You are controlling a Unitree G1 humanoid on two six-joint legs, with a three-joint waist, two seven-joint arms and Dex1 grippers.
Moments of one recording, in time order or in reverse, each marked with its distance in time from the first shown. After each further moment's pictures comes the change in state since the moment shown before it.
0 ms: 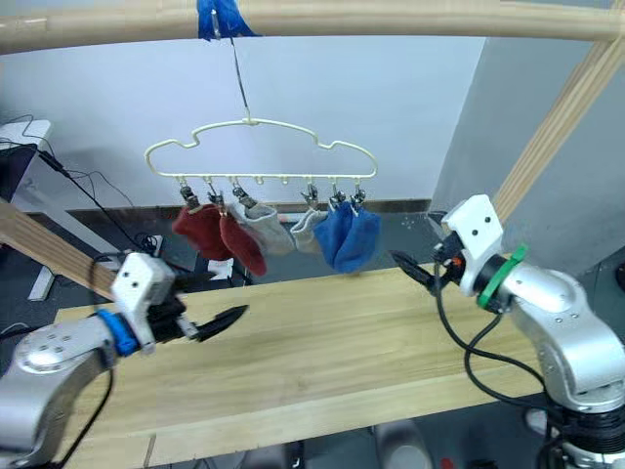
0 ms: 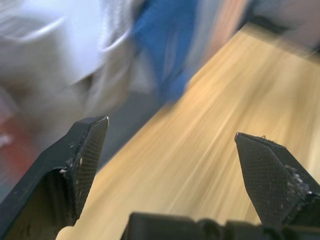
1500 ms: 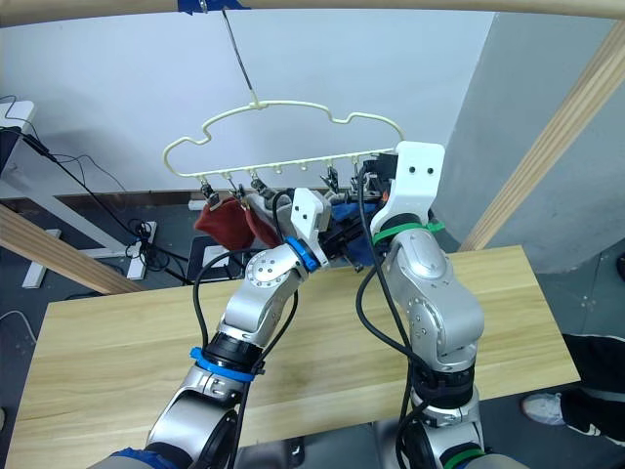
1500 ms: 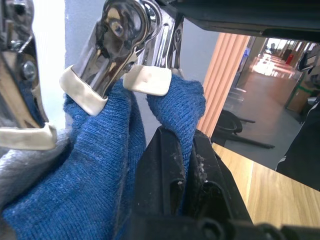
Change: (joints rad) left arm -0.731 -0.702 -0.492 0.754 0.211 -0.609 0.147; right arm -0.292 0.785 0.170 0.089 -0.254 0.087 -0.777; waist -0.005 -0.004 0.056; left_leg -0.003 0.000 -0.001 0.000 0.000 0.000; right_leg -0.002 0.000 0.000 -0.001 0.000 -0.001
